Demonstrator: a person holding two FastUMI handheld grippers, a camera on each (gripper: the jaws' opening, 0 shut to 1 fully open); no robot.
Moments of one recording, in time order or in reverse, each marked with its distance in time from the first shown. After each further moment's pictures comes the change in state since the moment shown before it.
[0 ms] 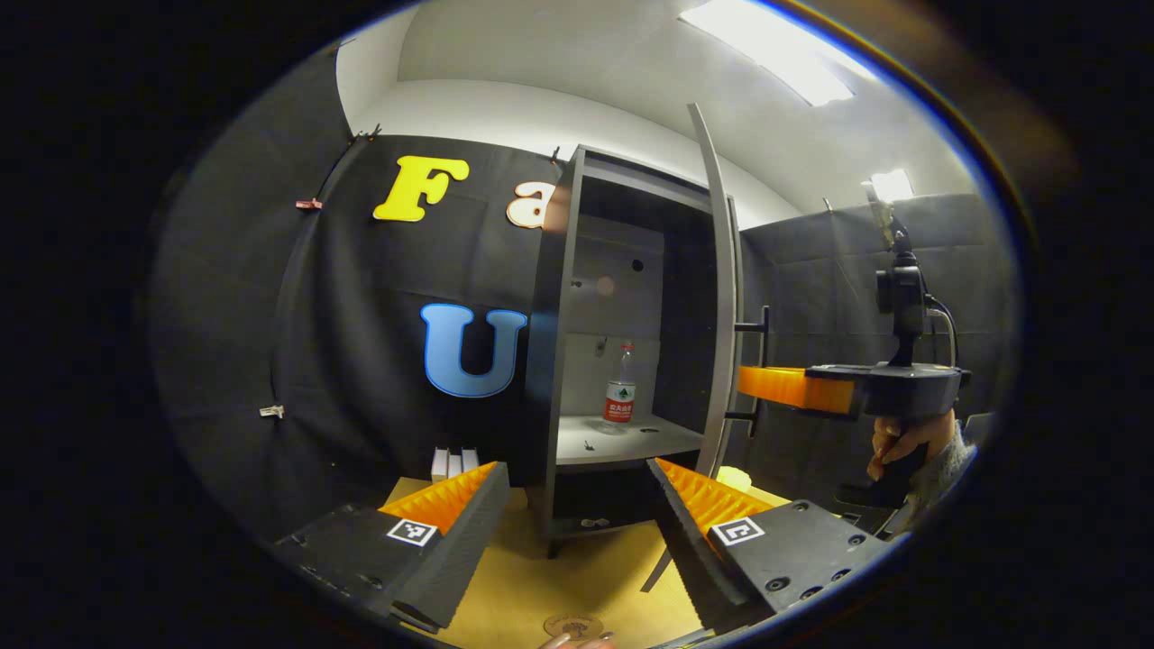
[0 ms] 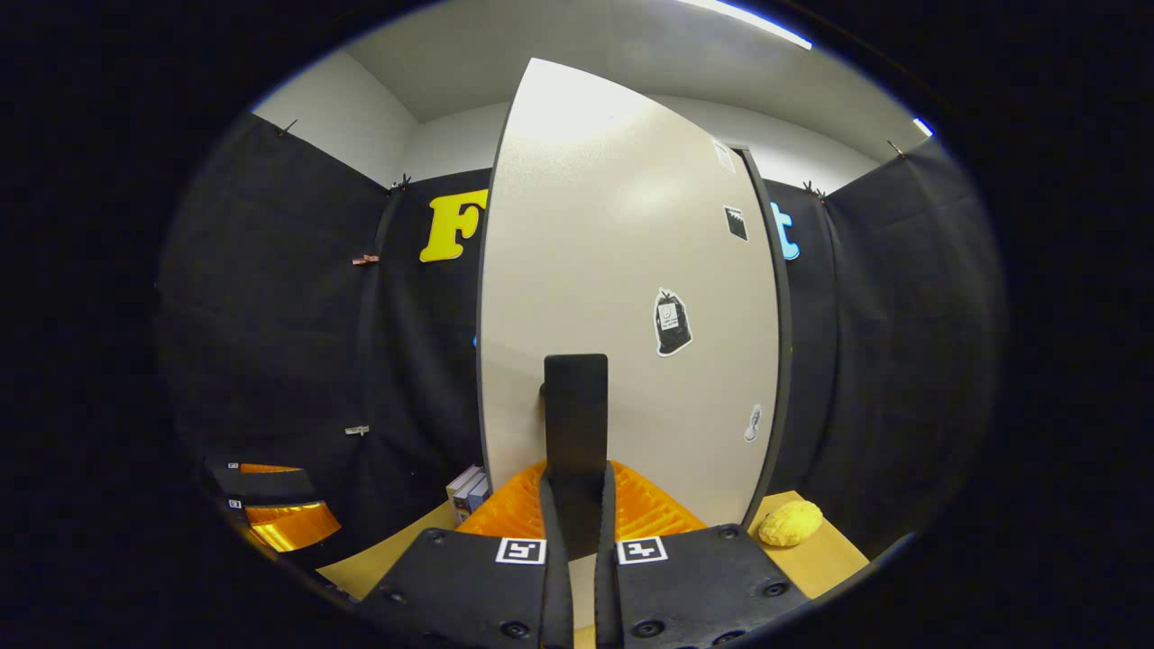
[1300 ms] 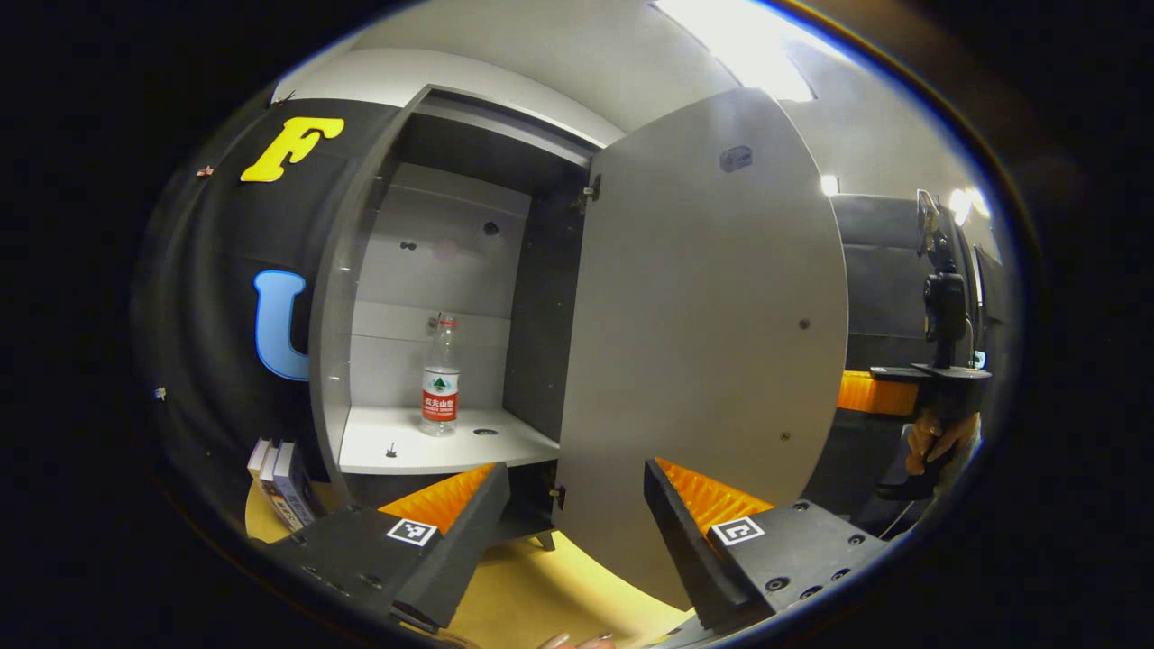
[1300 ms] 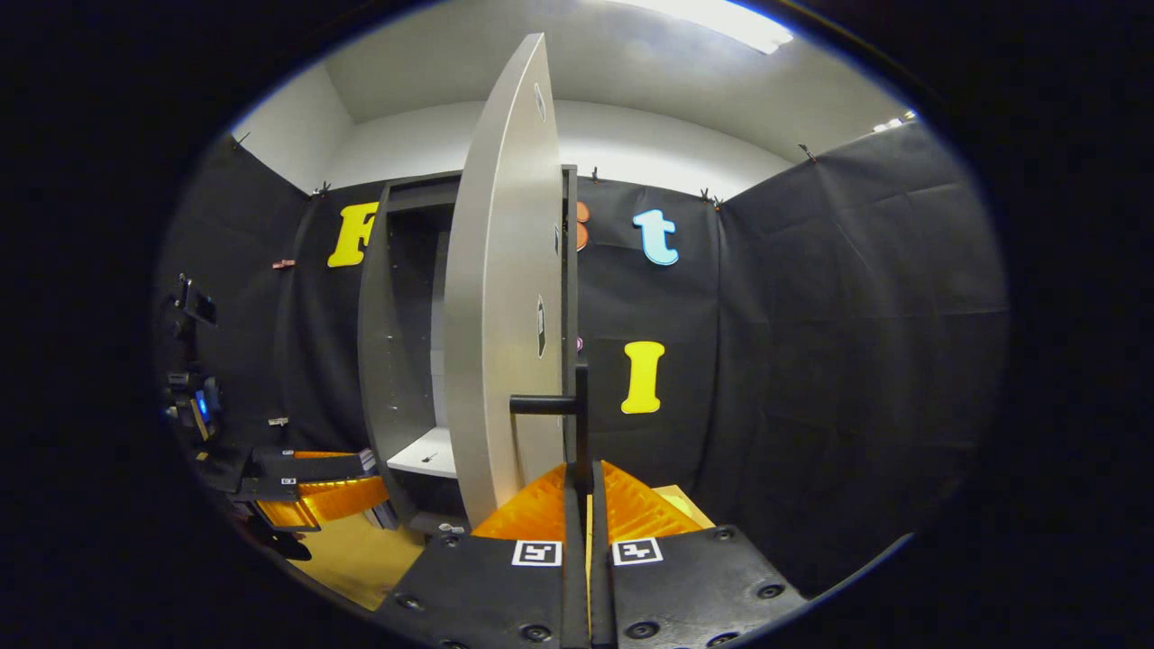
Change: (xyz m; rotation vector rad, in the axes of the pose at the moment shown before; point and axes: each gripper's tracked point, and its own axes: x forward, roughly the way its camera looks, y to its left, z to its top) left arm 0.125 -0.203 -0.012 -0.023 0.043 -0.354; right arm -0.082 -0.193 0.014 -0.010 -0.013 -0.217
